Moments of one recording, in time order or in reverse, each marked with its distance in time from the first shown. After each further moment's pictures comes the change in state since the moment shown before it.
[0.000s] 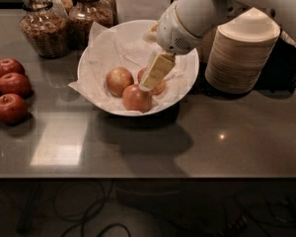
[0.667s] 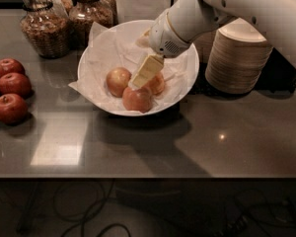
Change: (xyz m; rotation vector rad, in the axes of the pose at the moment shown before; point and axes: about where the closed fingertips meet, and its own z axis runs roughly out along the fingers) arm -0.009 -0.012 0.032 -0.031 -0.085 0.075
